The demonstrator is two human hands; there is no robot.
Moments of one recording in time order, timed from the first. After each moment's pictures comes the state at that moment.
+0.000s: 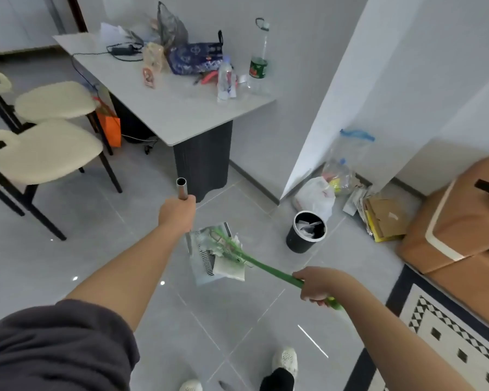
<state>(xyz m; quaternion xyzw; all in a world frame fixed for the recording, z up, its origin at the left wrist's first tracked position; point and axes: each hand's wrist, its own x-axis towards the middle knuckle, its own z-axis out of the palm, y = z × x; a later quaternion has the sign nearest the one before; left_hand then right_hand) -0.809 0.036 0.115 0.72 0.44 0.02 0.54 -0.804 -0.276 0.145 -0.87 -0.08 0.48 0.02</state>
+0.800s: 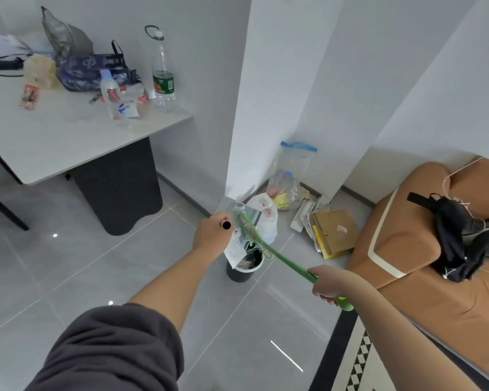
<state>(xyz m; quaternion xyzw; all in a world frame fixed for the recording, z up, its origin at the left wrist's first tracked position) -0.527 -0.291 0.085 0.88 0.18 0.01 0.43 -0.533 -0.560 0.139 -0.90 0.02 0.43 0.08</state>
